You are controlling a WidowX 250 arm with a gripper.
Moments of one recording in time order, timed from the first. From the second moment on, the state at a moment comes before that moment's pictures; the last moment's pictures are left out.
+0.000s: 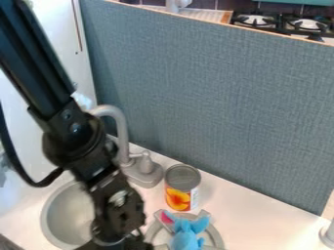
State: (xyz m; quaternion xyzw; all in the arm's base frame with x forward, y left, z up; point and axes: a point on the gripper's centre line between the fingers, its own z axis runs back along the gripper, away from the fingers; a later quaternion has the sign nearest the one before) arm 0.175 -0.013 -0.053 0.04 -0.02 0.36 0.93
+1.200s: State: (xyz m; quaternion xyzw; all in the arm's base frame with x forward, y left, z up) arm 0.191 0.018 -0.087 -0.06 -0.02 0.34 0.94
